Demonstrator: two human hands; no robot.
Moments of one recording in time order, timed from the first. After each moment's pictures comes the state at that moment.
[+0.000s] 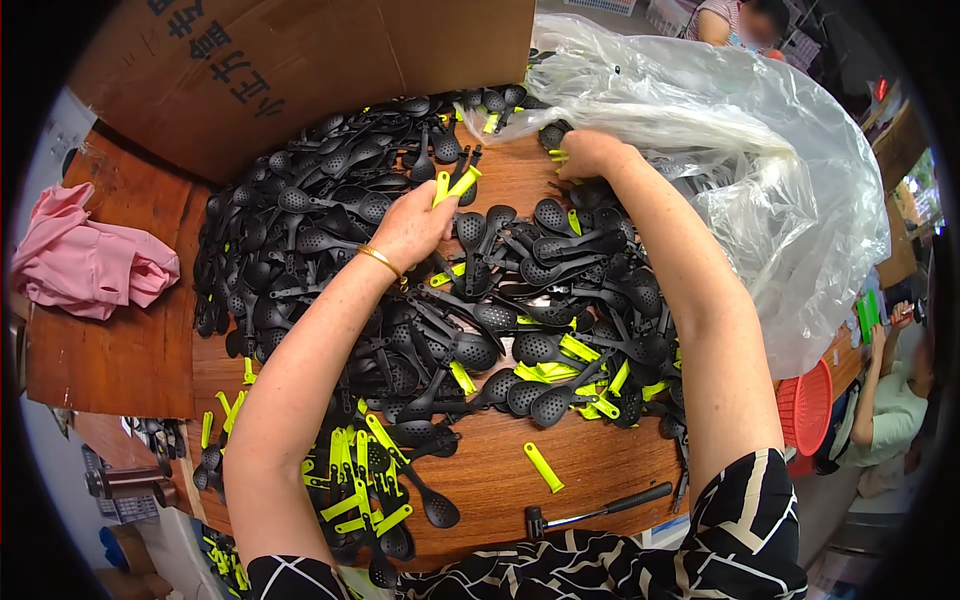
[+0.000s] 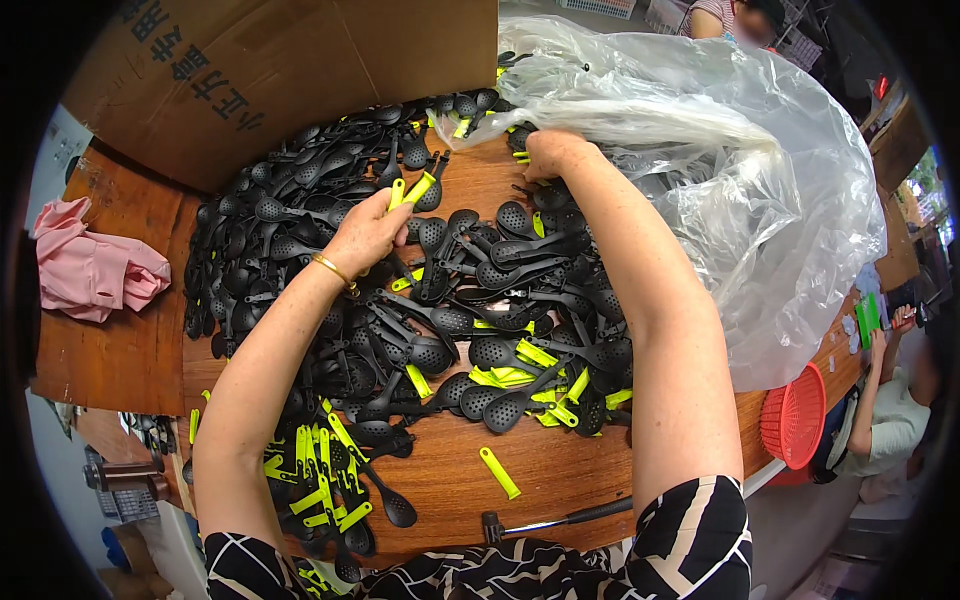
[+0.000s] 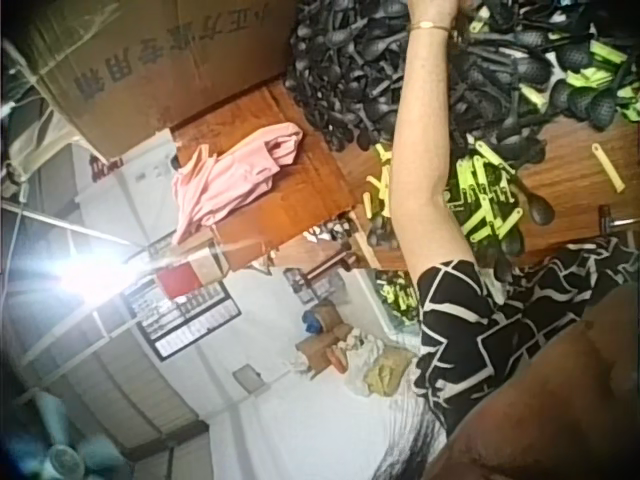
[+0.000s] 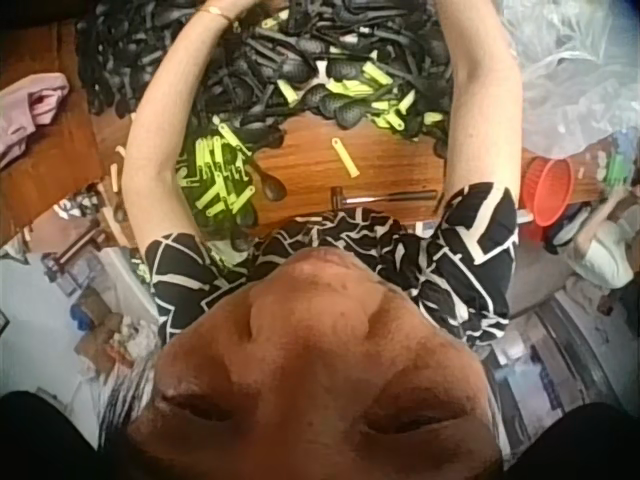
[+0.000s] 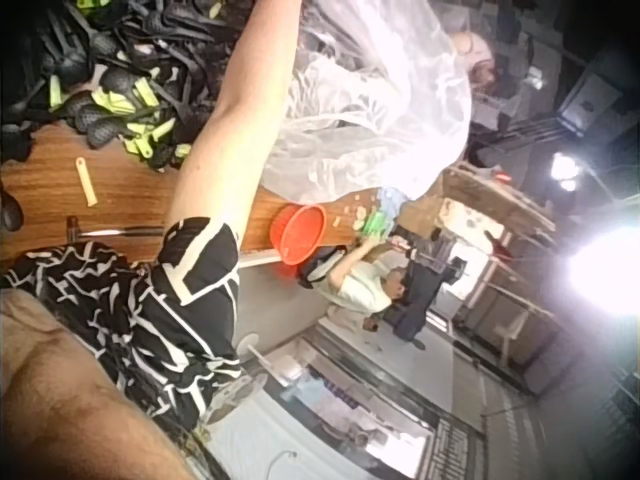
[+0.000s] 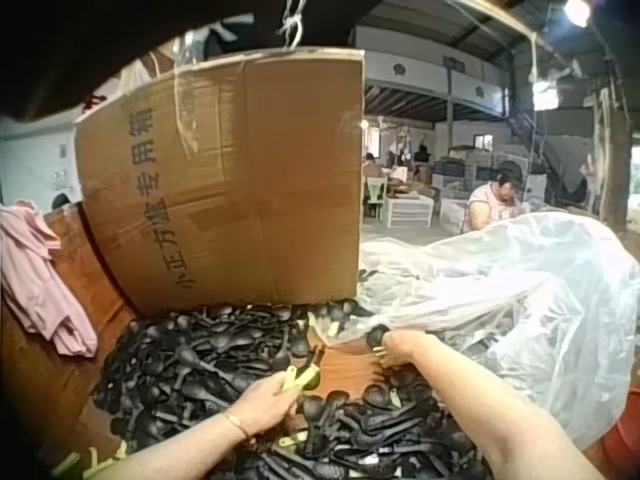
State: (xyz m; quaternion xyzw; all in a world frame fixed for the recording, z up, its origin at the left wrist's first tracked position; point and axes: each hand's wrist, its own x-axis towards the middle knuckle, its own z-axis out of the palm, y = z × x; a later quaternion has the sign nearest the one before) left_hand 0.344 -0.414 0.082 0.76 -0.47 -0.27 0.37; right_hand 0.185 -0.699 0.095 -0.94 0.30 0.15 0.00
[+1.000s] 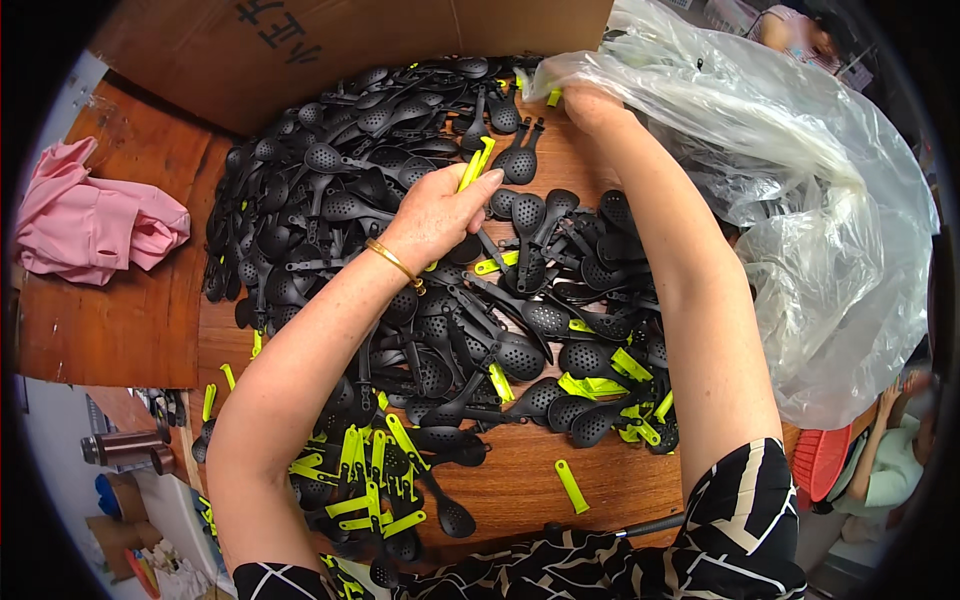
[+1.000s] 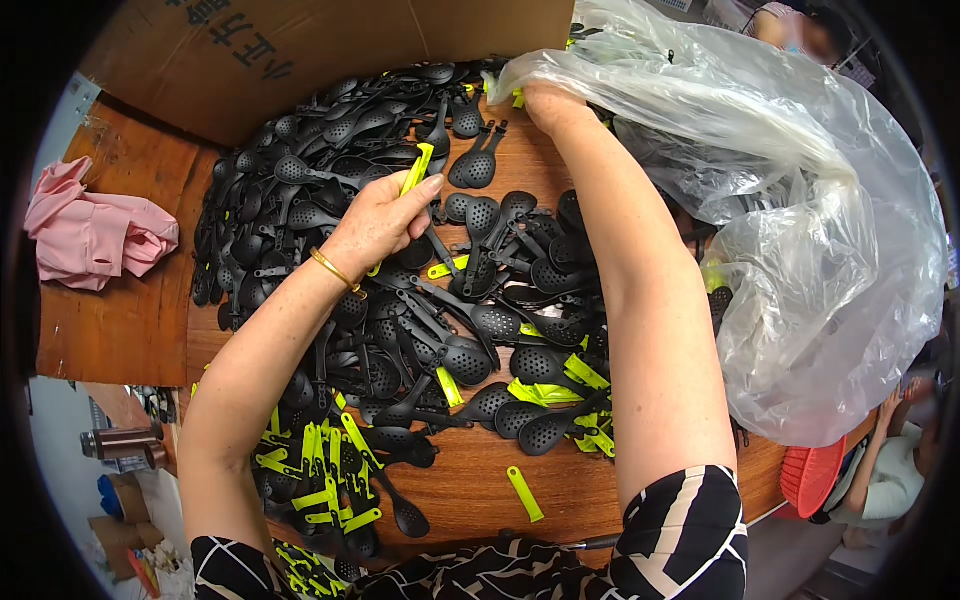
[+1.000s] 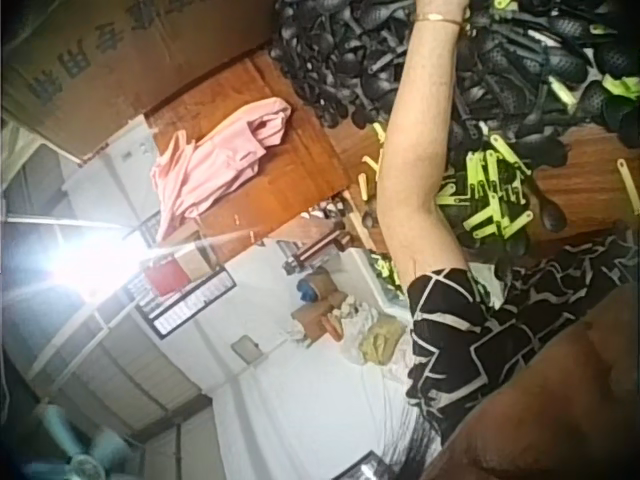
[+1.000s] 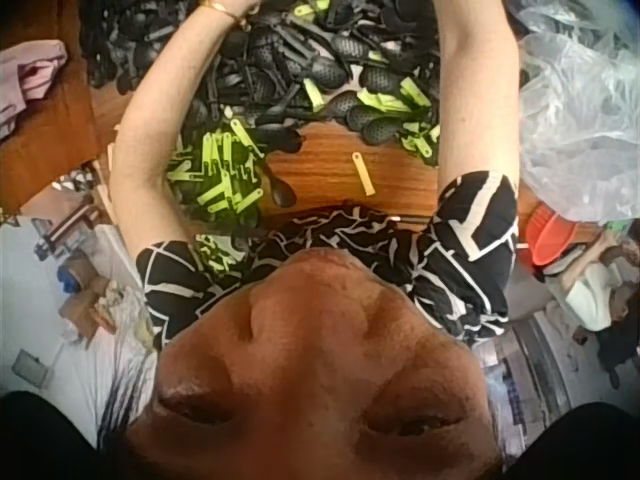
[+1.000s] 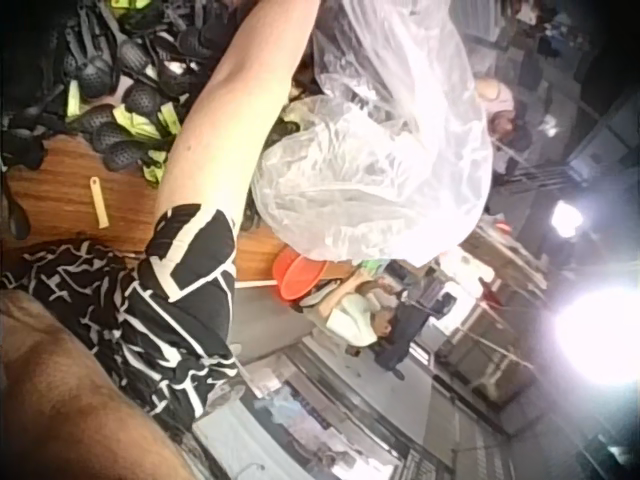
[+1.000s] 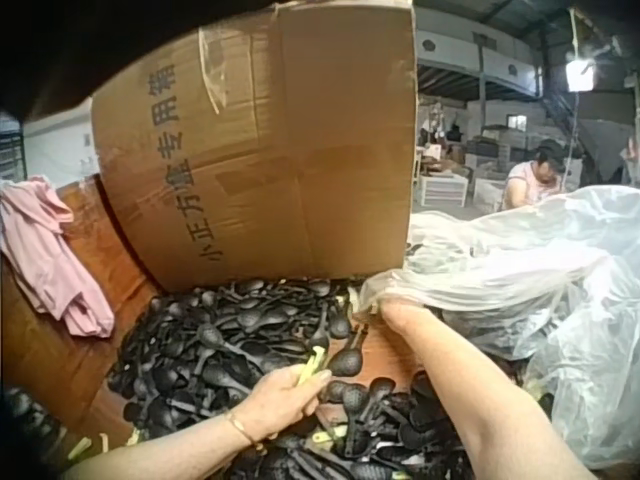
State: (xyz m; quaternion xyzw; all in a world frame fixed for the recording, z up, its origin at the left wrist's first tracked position) left_hand 0.359 -0.384 0.079 0.73 -0.38 -0.35 0.44; right_hand 0.317 -0.709 0.036 -0.94 0.27 -0.20 -0.02
